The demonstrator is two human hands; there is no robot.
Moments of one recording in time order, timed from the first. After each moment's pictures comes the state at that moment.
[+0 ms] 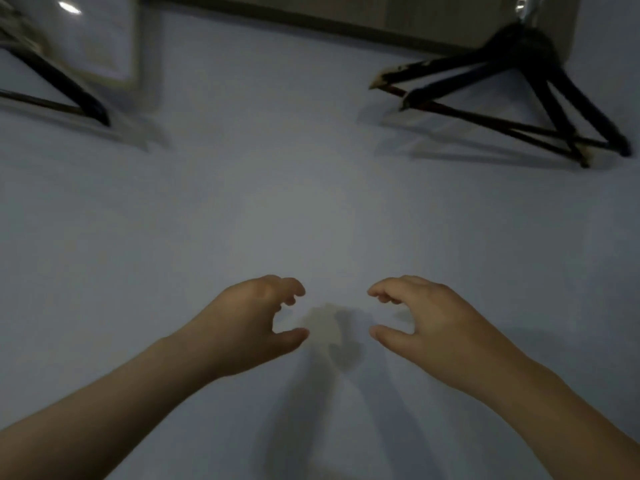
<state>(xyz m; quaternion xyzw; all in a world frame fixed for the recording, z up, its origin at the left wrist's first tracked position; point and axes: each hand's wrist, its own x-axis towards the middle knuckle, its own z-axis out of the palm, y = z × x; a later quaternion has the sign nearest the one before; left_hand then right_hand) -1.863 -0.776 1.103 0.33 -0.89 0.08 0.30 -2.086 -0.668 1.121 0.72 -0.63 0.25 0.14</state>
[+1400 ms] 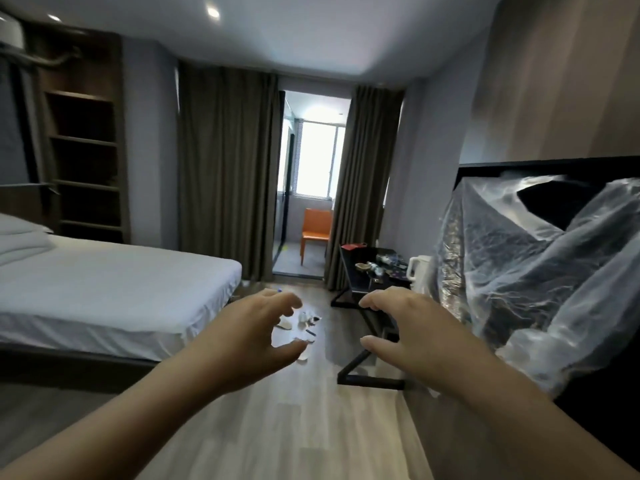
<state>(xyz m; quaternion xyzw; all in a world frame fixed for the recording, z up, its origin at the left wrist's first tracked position) -1.254 -0.097 1.032 0.90 -0.32 0.20 0.21 -1.310 -0.328 1.068 0.97 0.12 0.19 -0.07</state>
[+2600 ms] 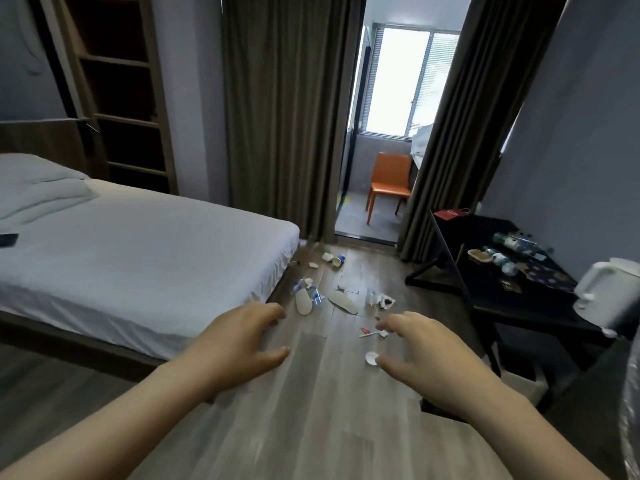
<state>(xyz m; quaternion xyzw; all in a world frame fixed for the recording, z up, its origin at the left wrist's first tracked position) -0.597 0.026 0.910 0.97 -0.16 0.06 0.20 -0.612 -0.250 0.926 0.98 0.15 0.04 -0.12</state>
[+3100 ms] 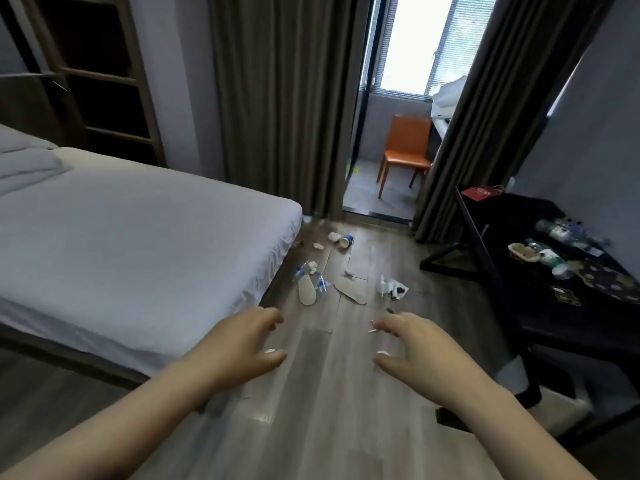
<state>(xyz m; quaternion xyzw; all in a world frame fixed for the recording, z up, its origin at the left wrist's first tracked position) -0.342 0.020 0.838 0.97 -0.14 -0.03 0.19 -0.353 -0.253 0.860 0.98 0.12 -0.03 -0.14</state>
